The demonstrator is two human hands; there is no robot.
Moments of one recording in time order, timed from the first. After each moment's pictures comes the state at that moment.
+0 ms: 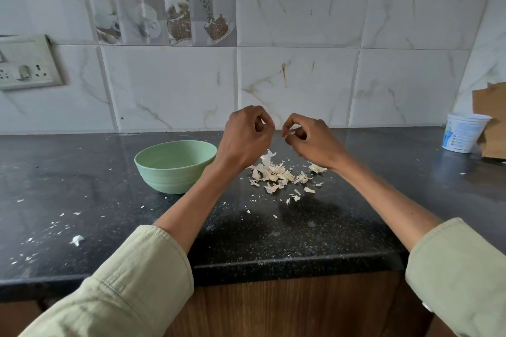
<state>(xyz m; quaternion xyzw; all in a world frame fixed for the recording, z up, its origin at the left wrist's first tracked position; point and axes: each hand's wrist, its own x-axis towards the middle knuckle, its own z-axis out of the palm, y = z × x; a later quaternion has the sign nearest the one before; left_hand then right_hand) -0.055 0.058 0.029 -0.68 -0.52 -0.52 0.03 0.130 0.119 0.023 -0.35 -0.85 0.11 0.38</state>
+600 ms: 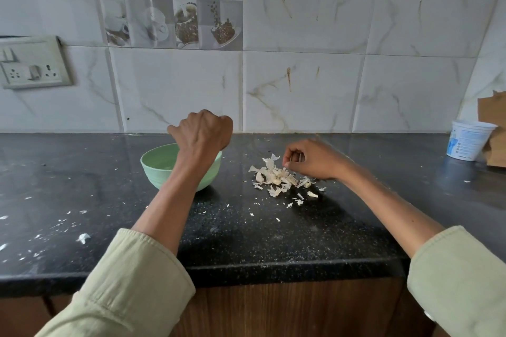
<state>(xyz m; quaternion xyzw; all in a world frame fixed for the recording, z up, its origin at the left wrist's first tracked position) -0.104 0.030 0.058 -0.47 -0.80 -0.35 0.08 0.131 0.135 0.010 -0.38 -0.90 0.07 0.22</state>
